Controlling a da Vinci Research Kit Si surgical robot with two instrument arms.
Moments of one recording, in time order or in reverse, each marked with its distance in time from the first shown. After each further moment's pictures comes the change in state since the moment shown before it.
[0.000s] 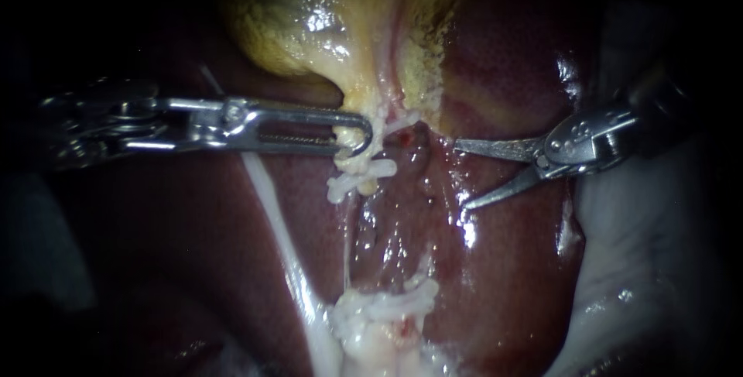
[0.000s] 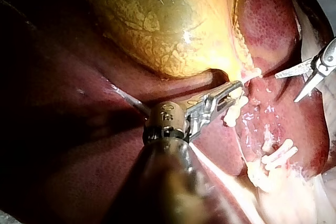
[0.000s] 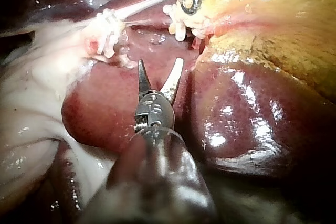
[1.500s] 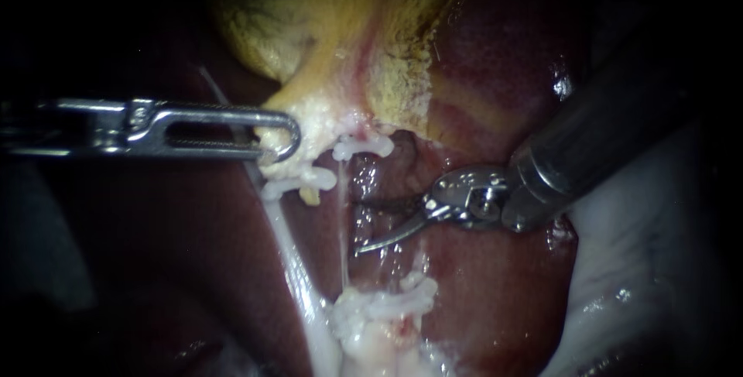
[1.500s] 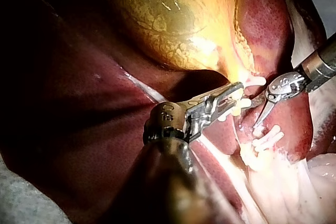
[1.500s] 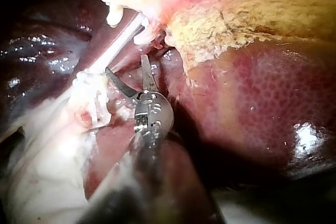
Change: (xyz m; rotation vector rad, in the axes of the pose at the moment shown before) right arm 0.000 -0.004 0.011 0.204 0.036 0.278; left arm -0.002 -0.006 -0.011 0.043 -0.037 -0.032
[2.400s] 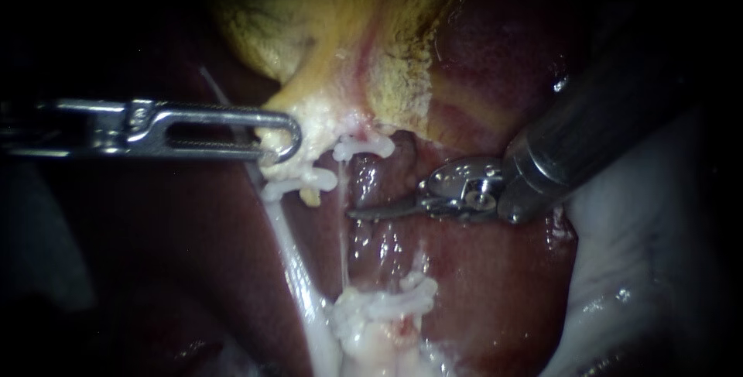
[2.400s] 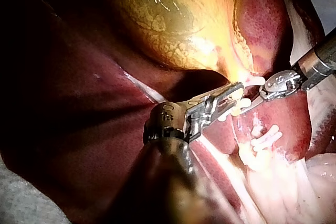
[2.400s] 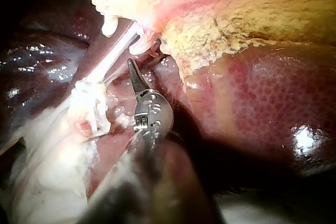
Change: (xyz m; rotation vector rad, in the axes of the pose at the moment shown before) right arm 0.000 0.001 0.003 0.114 -0.083 0.185; left arm 0.000 -0.001 0.000 -0.002 -0.001 -0.001
